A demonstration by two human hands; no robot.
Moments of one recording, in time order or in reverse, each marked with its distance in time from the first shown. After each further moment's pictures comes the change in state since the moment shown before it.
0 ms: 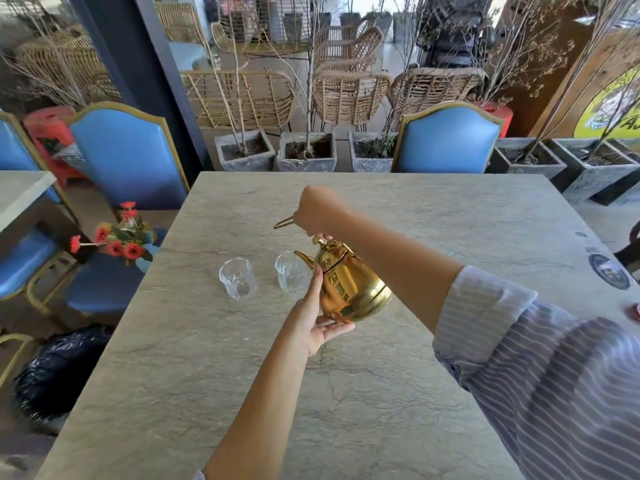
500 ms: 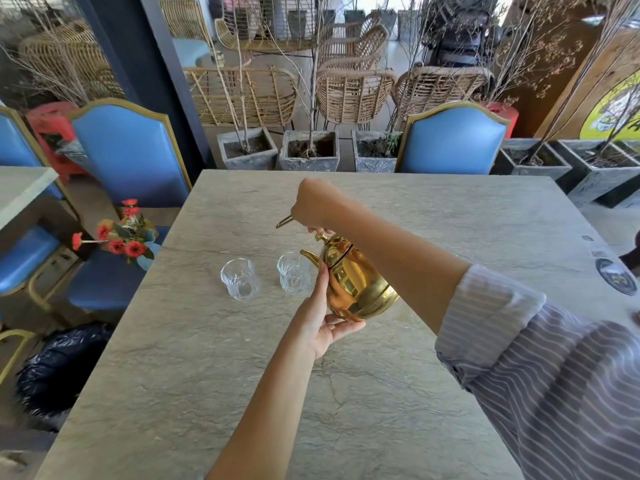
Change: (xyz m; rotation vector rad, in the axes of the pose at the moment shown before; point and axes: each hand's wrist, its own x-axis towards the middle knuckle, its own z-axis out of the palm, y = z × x) left_hand -0.007 0.005 0.010 -0.011 -0.049 0.037; right_hand 0.000 -0.014 -0.010 -0.142 -0.014 -0.051
